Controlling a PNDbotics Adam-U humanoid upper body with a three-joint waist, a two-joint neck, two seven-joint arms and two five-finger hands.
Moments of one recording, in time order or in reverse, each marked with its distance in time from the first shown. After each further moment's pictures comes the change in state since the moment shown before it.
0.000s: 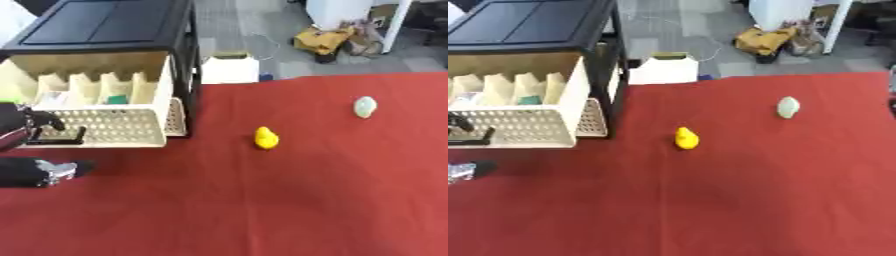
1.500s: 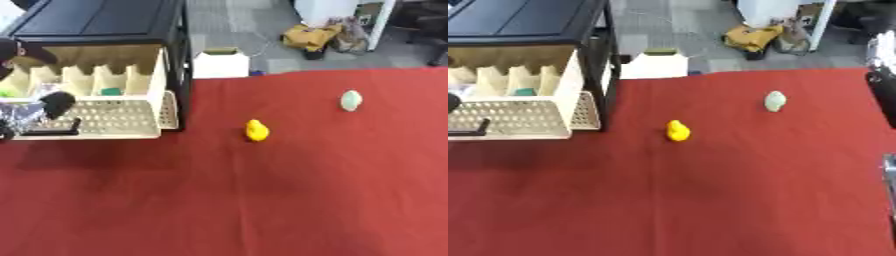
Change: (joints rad) left arm -0.067 -0.181 0.169 -0.038 0.209 -0.174 0.256; right arm -0.016 -0.037 0.013 0.000 0.002 0.006 0.002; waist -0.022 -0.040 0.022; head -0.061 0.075
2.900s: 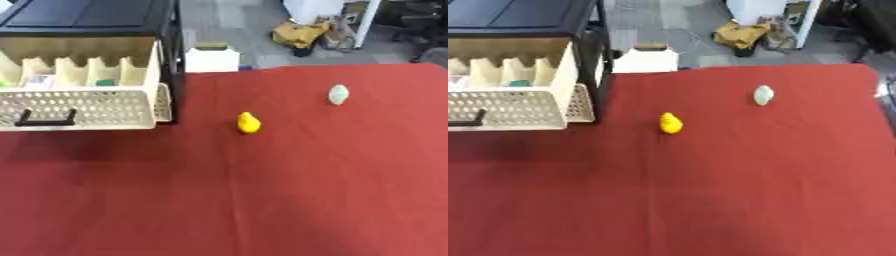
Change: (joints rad) left arm 0.100 -0.475 0.037 0.001 0.311 -0.084 0.721; right arm -0.251 -0.310 0.203 0.120 0.163 0.106 0.163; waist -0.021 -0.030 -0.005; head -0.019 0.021
